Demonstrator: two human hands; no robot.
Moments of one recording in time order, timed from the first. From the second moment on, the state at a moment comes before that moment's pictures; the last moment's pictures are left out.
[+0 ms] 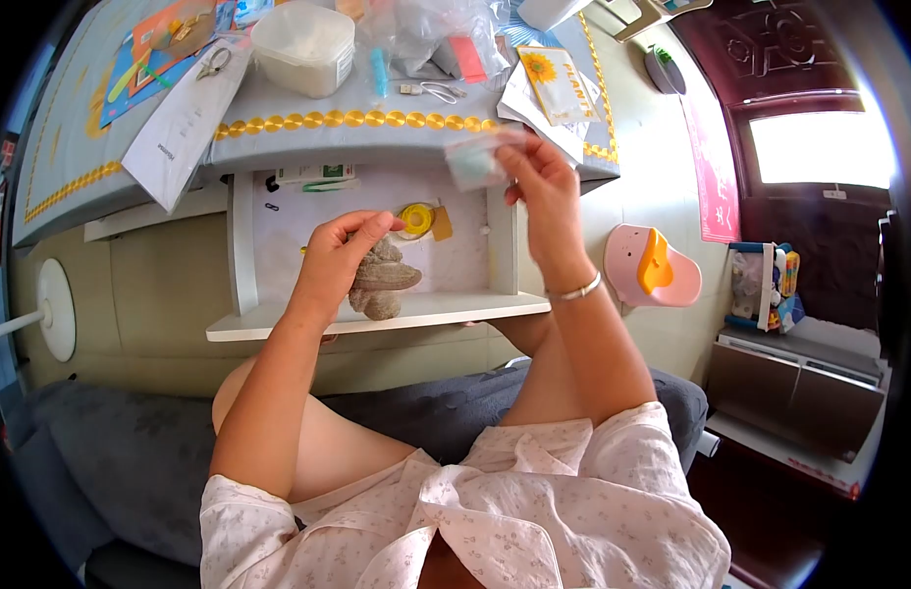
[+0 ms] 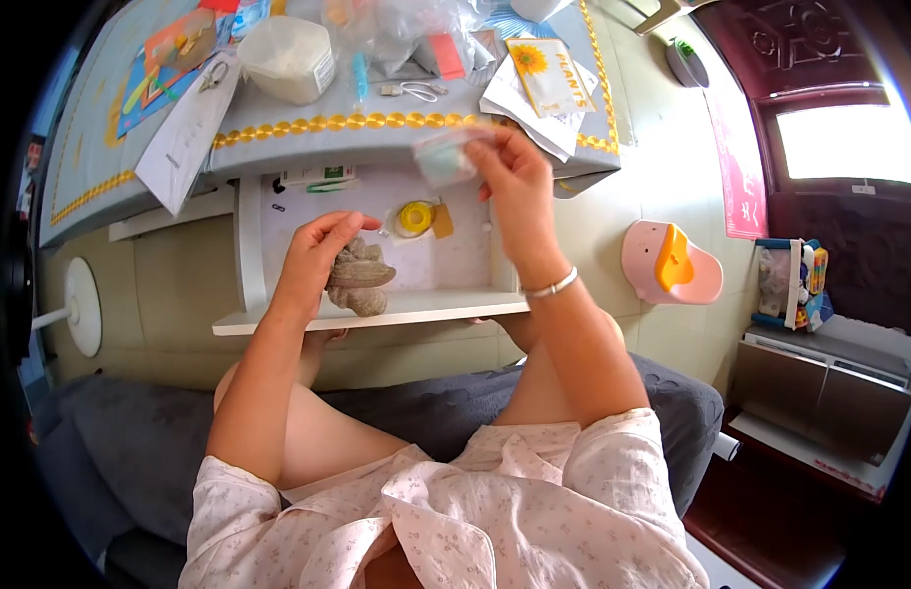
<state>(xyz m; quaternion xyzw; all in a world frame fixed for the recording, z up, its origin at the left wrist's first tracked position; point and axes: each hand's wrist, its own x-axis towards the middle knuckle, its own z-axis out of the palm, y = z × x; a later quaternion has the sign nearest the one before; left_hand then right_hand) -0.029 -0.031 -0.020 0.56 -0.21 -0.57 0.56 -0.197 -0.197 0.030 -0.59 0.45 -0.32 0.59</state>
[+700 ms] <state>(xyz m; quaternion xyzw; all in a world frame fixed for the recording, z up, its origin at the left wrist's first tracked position) 0.011 -0.024 -0.026 0.58 -0.03 -0.45 0.67 -0.193 -0.186 -0.112 -0.90 0.34 -0.02 0.28</state>
